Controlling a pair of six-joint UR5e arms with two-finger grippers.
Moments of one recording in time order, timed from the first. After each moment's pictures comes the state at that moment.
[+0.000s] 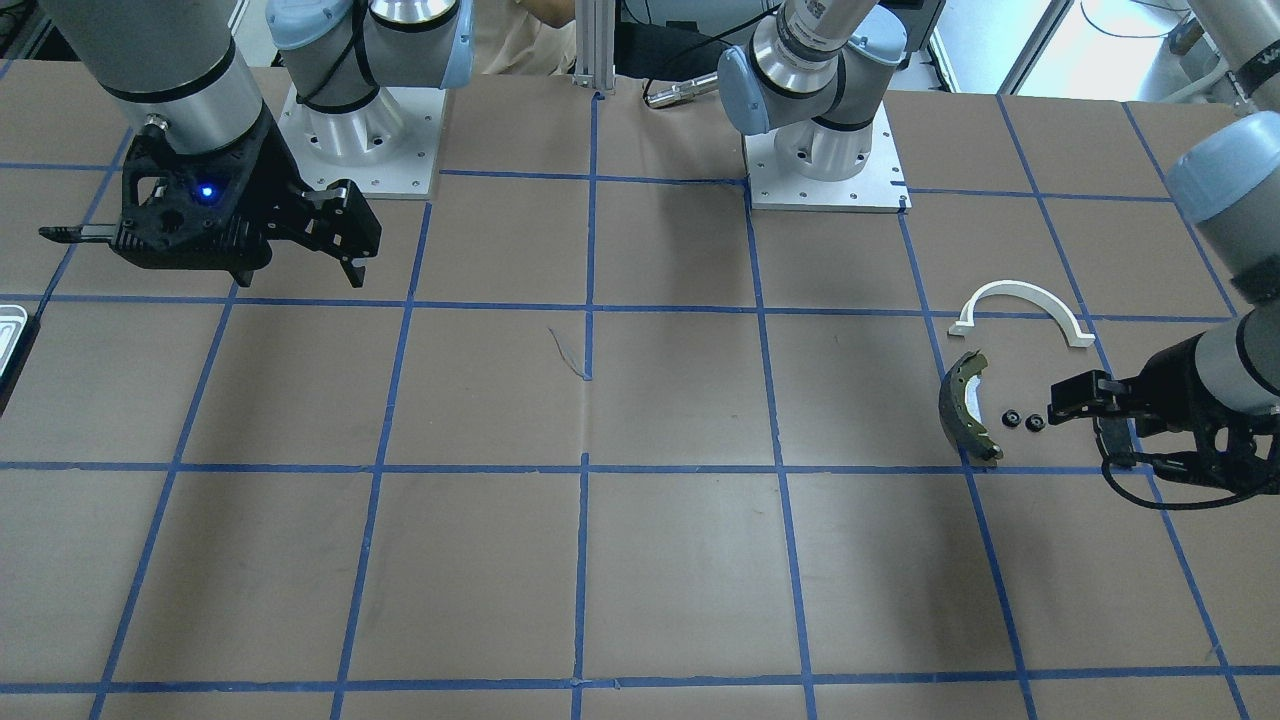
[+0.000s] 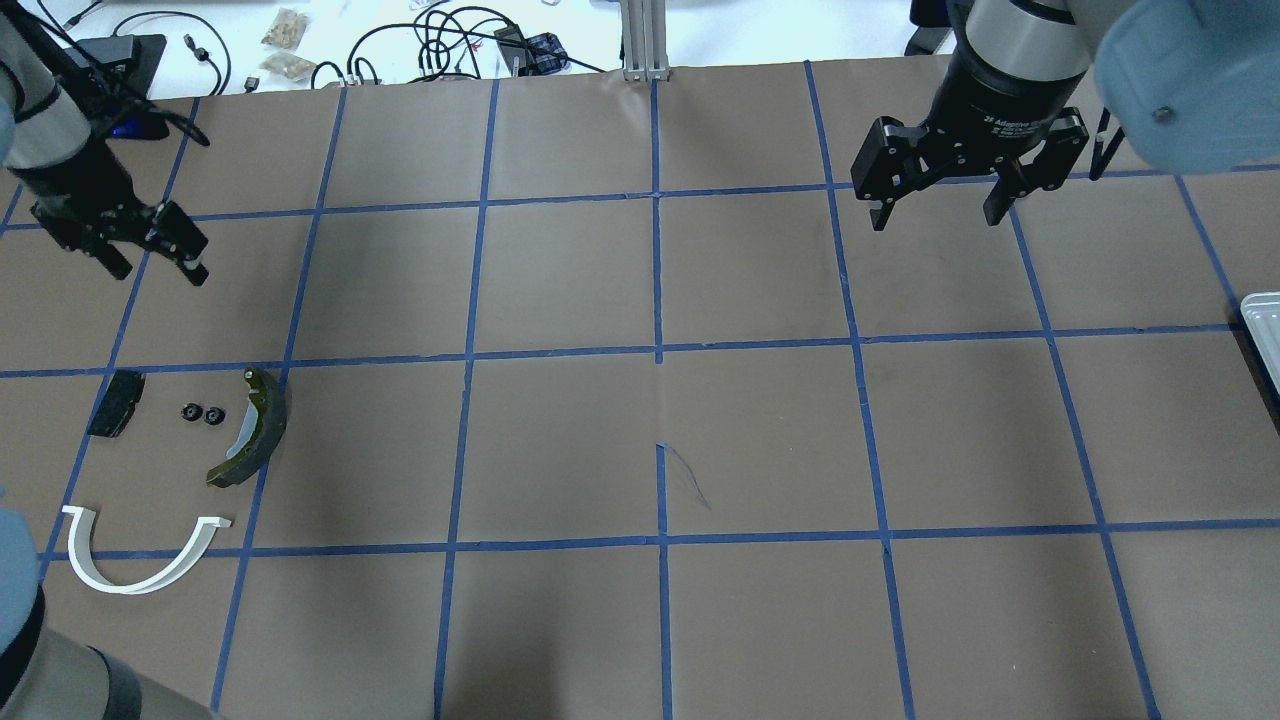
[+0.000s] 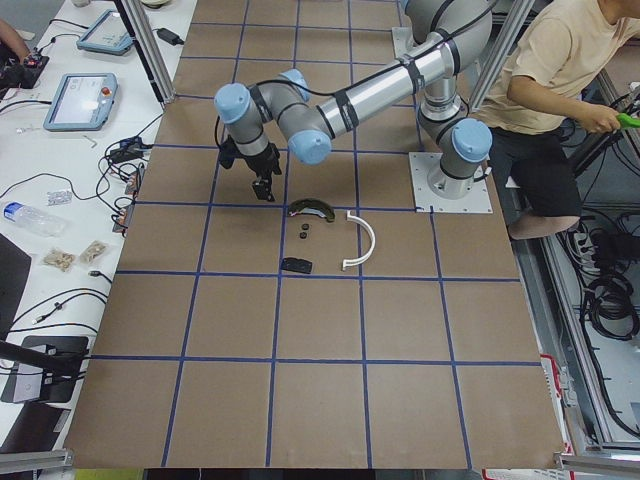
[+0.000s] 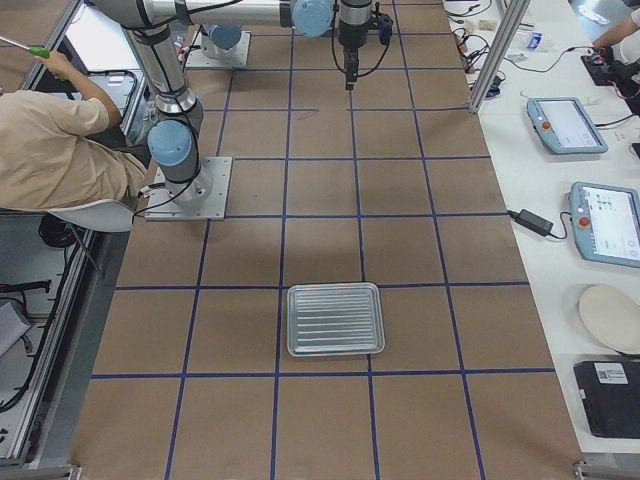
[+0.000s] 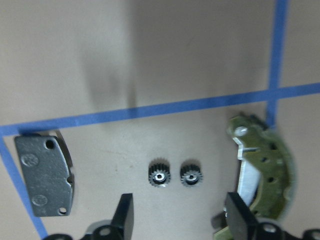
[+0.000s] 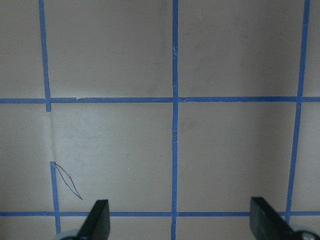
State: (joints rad) left arm -1.18 -1.92 -1.42 -1.53 1.67 0.51; right arm 1.58 -1.53 1.55 -1.59 -1.56 0.00
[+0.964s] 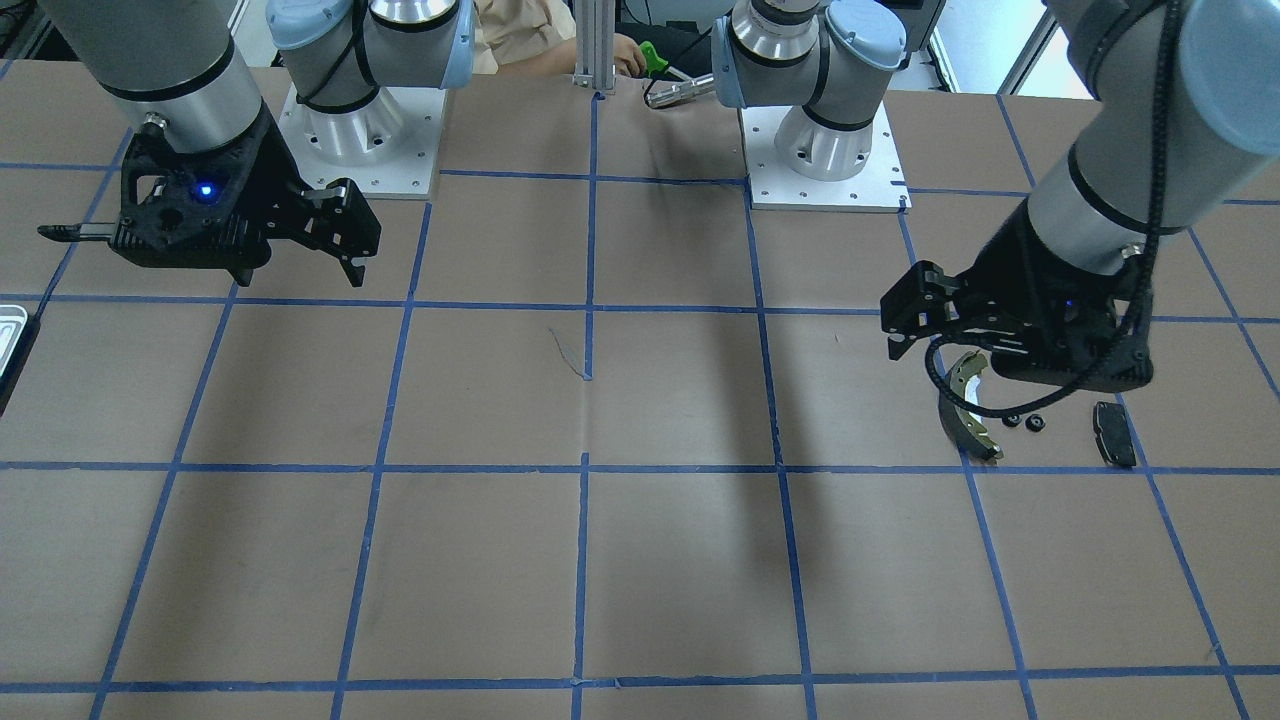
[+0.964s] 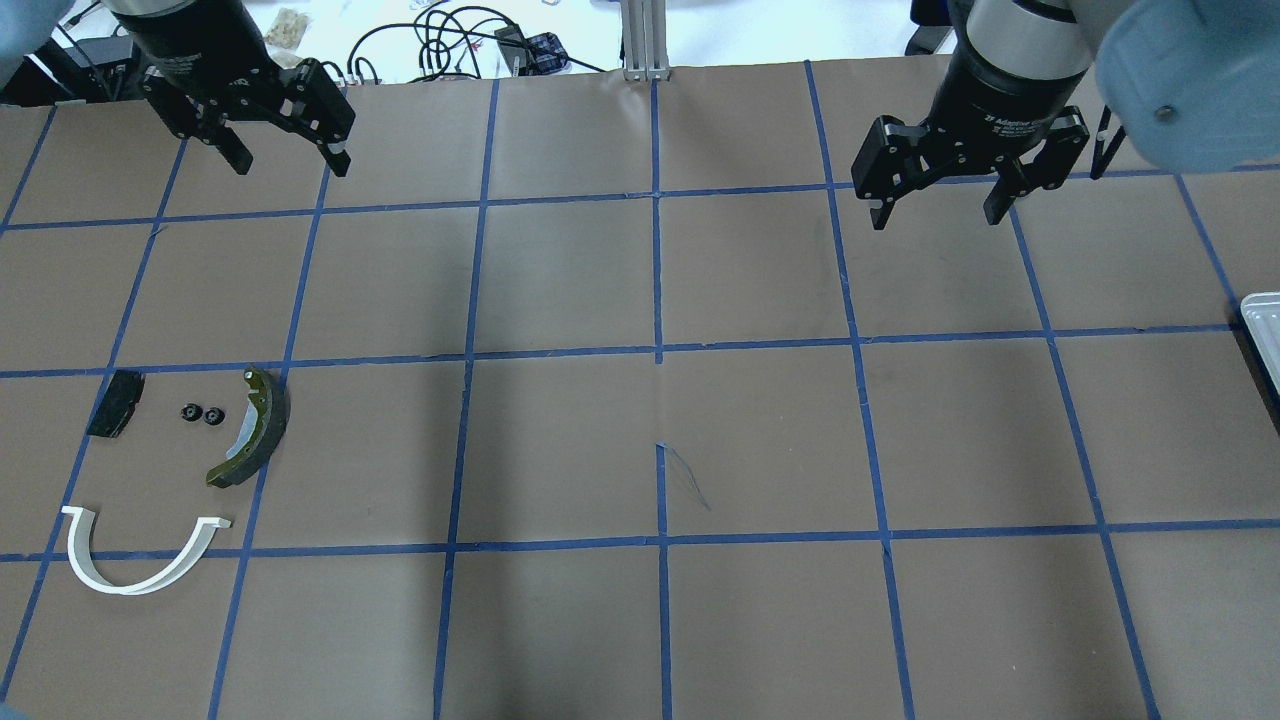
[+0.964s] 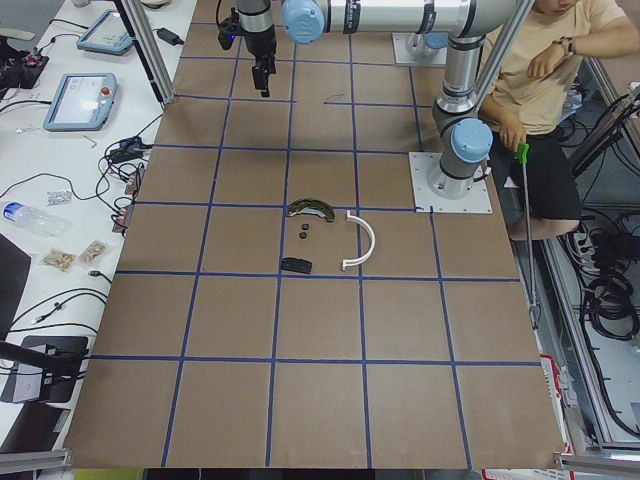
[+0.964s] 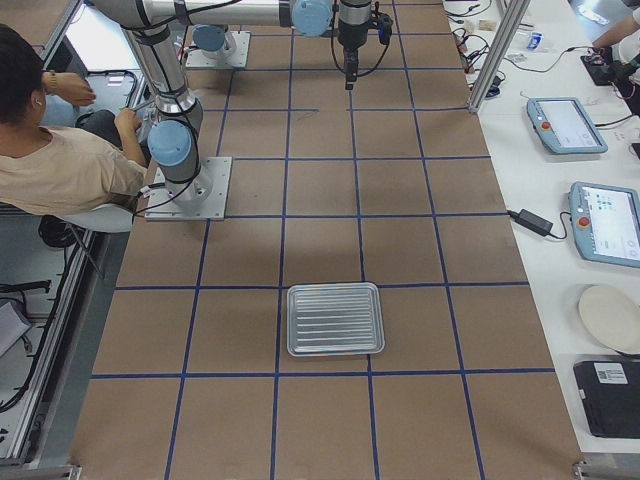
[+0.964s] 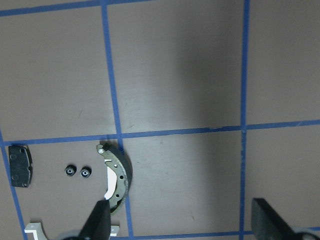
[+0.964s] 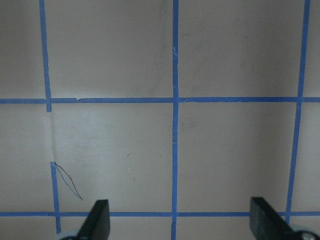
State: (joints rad) left arm -1.49 -1.79 -1.32 -1.66 1.55 0.22; right arm 1.58 -1.53 1.55 -1.59 -1.56 0.00
